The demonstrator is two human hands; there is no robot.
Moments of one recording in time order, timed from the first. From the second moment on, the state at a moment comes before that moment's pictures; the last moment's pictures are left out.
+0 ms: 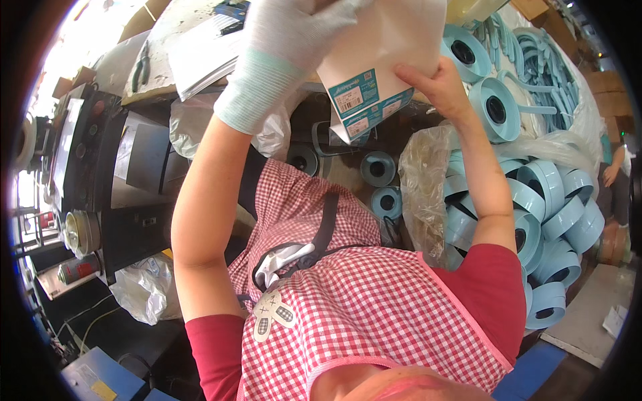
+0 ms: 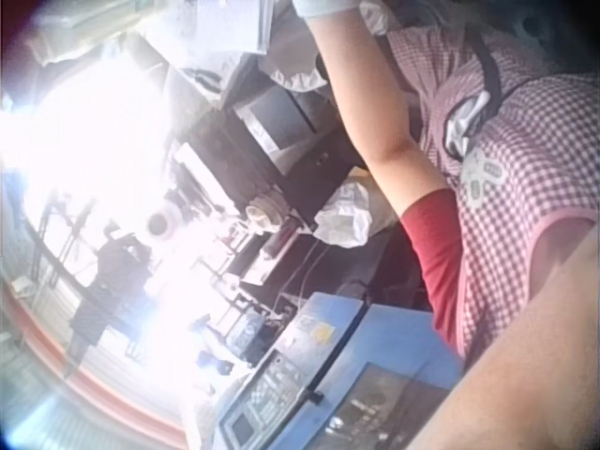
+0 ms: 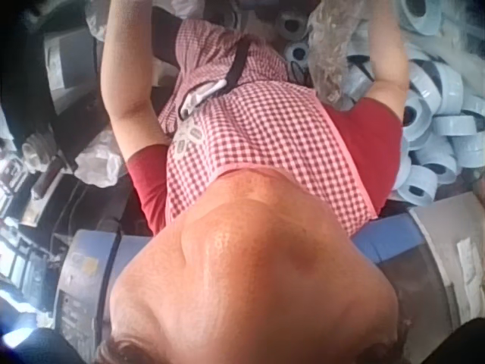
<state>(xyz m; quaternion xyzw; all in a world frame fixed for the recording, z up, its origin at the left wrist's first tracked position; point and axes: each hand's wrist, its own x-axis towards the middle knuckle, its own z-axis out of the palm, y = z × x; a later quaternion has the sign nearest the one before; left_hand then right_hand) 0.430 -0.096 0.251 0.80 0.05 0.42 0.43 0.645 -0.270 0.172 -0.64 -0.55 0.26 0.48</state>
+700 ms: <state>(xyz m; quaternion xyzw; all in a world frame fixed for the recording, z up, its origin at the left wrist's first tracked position) 0.420 -0.112 0.158 0.93 0.12 0.34 0.10 0.655 -0.169 0.121 -0.58 -0.31 0.40 0.64</state>
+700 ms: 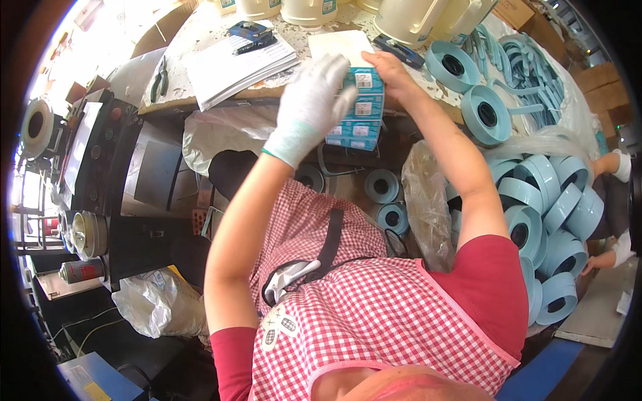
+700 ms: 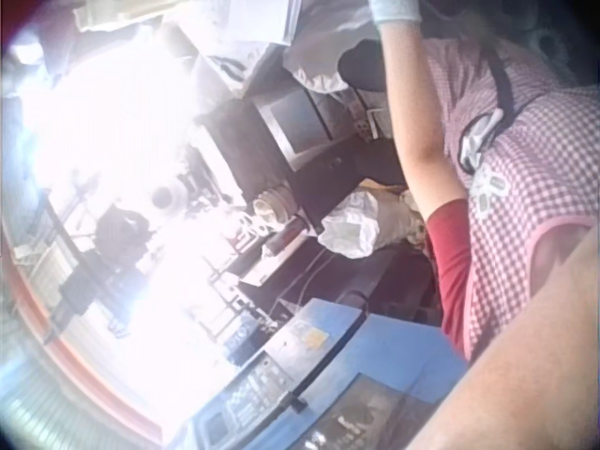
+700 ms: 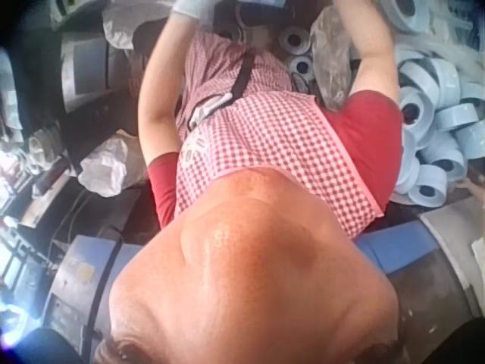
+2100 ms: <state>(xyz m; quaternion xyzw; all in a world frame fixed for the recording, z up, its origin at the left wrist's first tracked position) 0.425 -0.111 0.081 0.94 0.20 0.28 0.07 0.650 -0.140 0.109 -0.68 -0.63 0.06 0.37</state>
